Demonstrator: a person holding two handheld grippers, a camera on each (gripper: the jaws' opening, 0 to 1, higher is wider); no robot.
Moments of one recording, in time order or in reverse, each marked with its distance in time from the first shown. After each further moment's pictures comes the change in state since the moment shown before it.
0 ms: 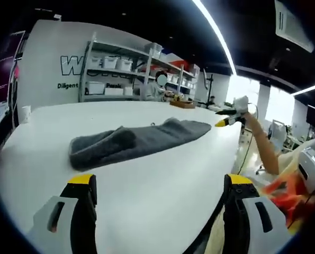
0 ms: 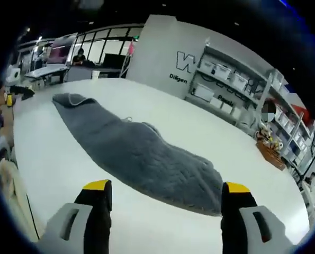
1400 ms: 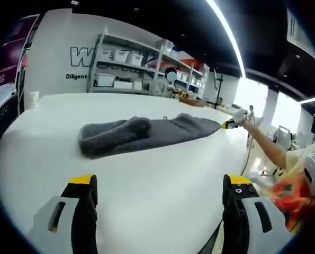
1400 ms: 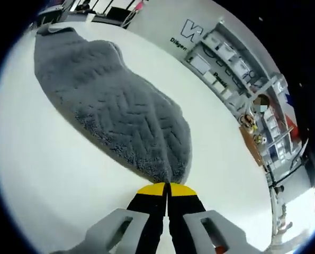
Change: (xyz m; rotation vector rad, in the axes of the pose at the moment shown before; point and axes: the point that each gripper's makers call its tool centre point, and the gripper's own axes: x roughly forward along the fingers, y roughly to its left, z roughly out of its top) left arm 0.005 0.039 -0.021 -0.075 0.032 0.064; right arm 0.053 -0.123 -0.125 -0.219 0.307 -0.169
